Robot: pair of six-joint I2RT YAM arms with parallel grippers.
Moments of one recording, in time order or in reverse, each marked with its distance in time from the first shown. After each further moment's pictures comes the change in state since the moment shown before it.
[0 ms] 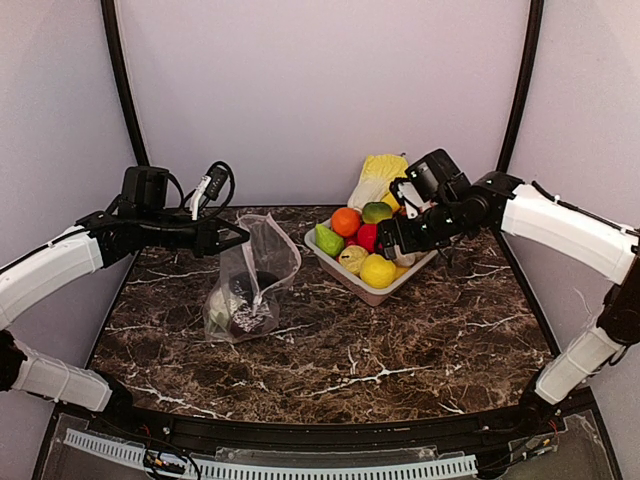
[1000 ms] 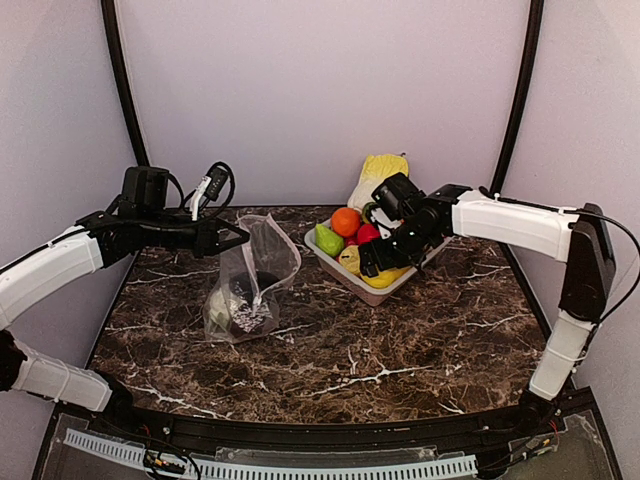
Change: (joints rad) left arm 0.000 0.000 0.000 -0.006 0.000 0.001; right arm -0.021 0.256 0.054 0.026 -0.033 -0.042
